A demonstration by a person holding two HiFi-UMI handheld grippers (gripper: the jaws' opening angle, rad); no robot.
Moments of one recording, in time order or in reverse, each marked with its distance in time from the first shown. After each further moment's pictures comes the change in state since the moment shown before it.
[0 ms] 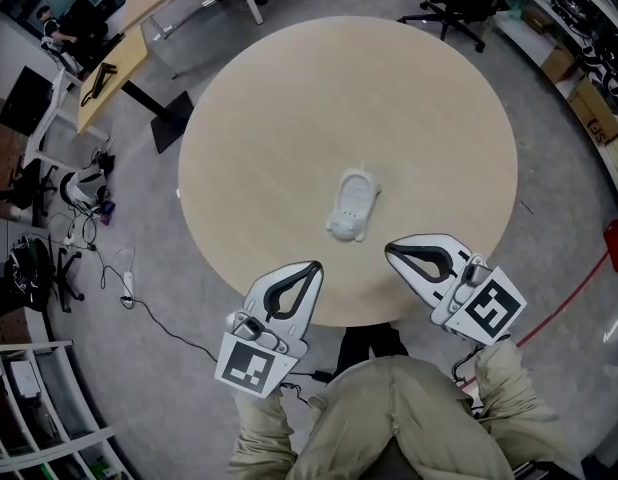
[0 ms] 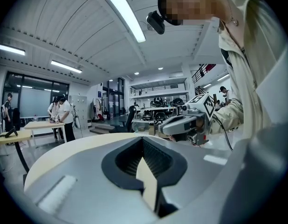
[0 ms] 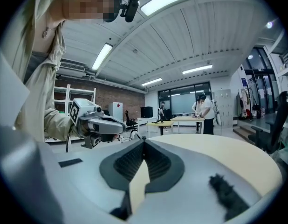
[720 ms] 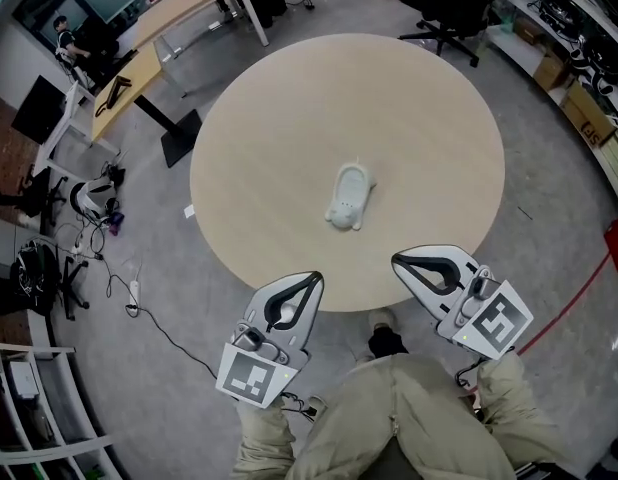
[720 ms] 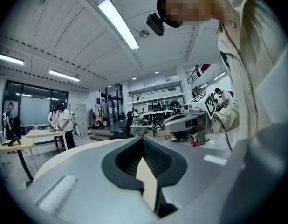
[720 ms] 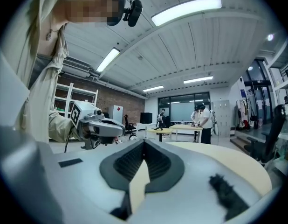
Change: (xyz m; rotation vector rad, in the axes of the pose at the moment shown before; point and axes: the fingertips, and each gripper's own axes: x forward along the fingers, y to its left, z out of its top) left arm -0.050 -0.056 0.019 0.056 -0.055 0.010; right arm -0.056 0.060 0.025 -0.070 -0.067 -0.040
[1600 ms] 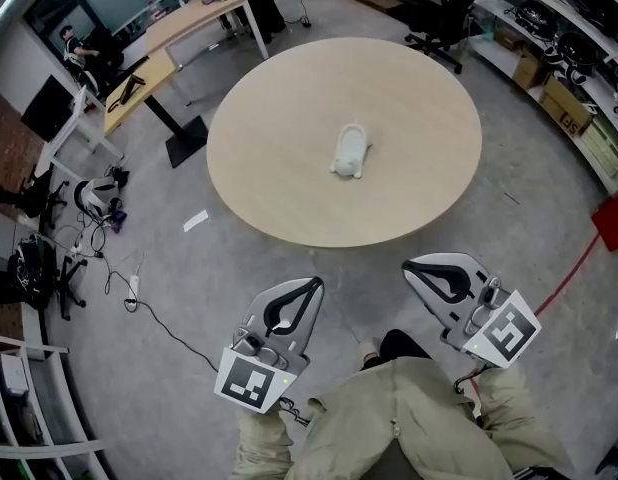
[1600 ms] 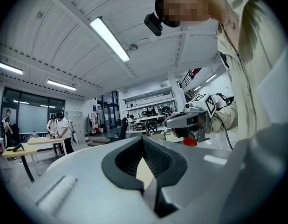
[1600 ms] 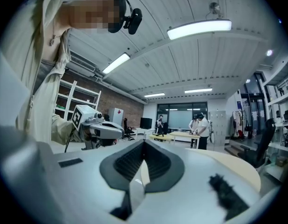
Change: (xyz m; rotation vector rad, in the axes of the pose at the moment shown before) left arm -0.168 -0.100 0.001 0.067 -0.081 -0.035; right arm -0.081 0.184 0.008 -0.119 -0.060 -0.057
